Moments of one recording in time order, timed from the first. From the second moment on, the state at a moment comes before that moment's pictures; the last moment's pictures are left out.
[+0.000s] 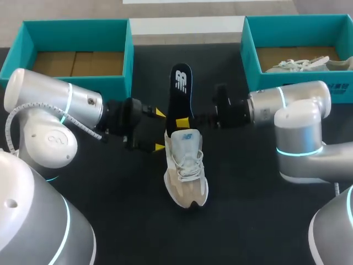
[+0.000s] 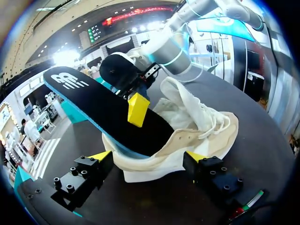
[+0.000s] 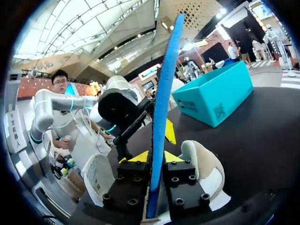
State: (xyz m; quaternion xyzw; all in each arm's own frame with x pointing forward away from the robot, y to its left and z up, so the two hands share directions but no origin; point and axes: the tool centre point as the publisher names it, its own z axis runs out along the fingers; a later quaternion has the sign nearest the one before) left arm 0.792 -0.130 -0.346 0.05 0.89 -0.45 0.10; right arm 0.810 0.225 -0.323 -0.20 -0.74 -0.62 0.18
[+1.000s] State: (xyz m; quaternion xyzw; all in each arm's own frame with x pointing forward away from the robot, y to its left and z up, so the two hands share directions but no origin) left arm 0.792 -0.130 -0.346 0.05 0.89 -0.45 0.10; right arm 0.802 0.221 -0.322 -0.19 -0.76 -0.60 0.19
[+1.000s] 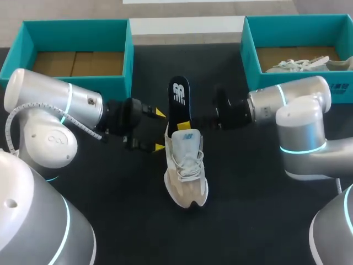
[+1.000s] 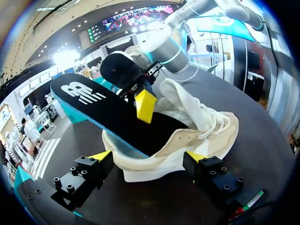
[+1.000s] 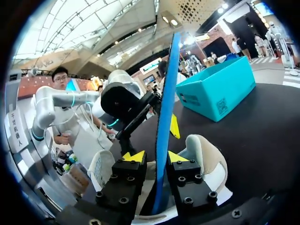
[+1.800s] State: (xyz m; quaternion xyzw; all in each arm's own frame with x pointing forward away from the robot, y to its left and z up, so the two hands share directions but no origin) left arm 0.792 -0.130 -0.346 0.05 0.89 -0.45 0.10; right arm 0.782 0.218 -0.350 -0.23 -0.75 -0.58 0.24
